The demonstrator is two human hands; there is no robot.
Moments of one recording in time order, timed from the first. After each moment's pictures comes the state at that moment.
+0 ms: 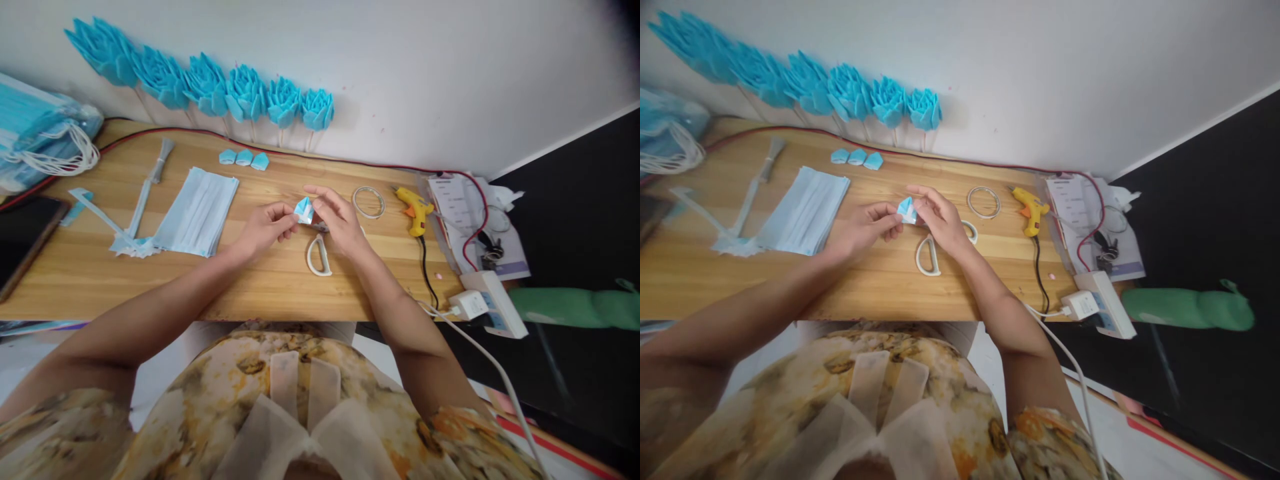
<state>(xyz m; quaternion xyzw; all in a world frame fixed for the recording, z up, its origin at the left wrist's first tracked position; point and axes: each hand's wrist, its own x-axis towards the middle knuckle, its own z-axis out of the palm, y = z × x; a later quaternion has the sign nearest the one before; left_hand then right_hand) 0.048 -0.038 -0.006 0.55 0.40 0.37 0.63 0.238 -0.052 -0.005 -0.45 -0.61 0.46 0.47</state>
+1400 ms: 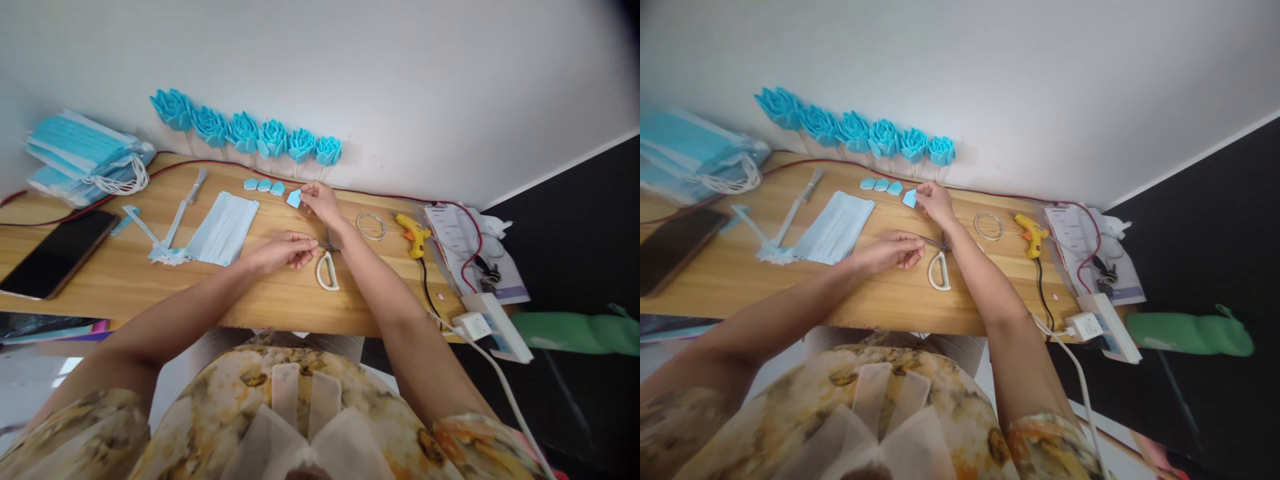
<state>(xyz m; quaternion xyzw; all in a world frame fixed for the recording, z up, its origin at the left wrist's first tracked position) 0.043 -0.038 -0.004 0.53 0.28 0.22 0.77 0.210 0.070 -0.024 -0.61 -0.56 0.38 0.40</state>
